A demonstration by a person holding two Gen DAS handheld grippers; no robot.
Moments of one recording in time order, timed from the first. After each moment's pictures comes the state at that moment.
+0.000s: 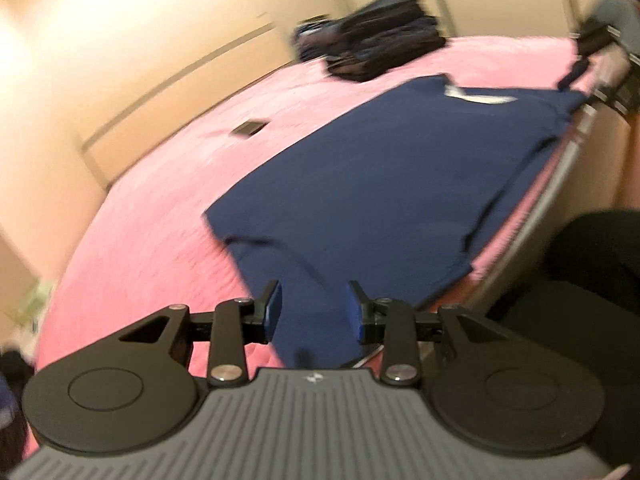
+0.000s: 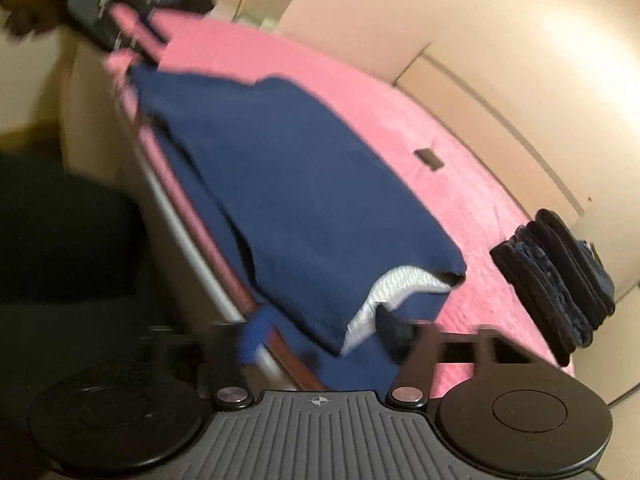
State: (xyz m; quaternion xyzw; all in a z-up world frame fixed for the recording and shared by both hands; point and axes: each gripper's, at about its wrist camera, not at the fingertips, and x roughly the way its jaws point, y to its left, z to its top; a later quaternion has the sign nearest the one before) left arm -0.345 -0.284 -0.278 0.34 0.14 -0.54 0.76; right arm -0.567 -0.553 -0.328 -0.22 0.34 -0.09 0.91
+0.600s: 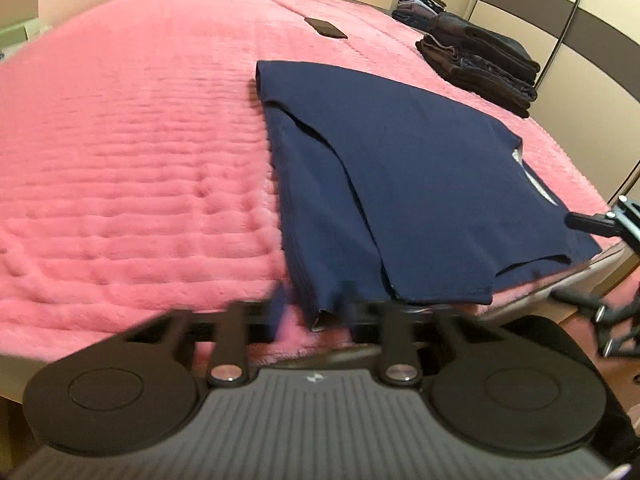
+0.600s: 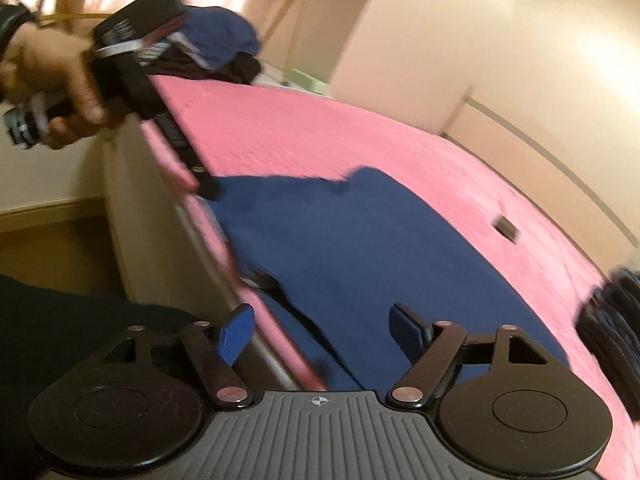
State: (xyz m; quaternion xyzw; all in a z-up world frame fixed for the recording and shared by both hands) left arm -0.254 -0.262 -0.292 0.12 0.41 -0.52 0.74; right arm -0.460 -0.453 -0.324 -0.21 0.30 0.02 0.93
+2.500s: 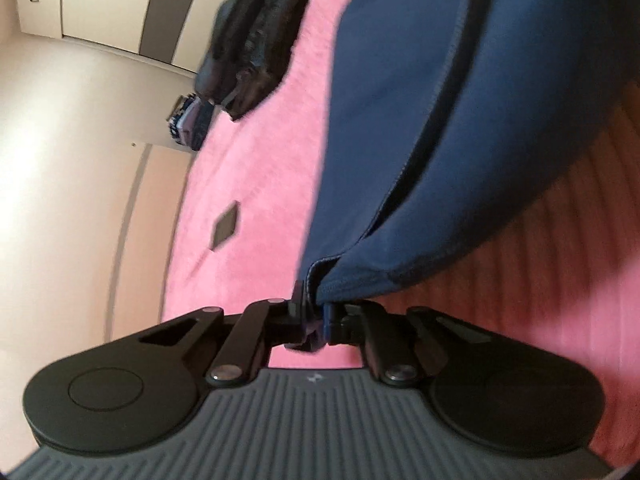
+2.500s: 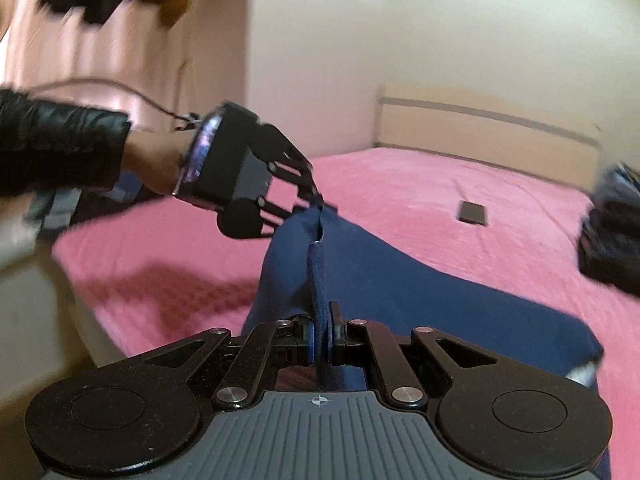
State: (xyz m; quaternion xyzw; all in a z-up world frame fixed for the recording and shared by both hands) left arm -0.229 -0.421 -0.289 0.59 -0.20 -0.58 0.53; right arm -0.435 -0.514 -0.262 0.04 0.19 -0.10 0.97
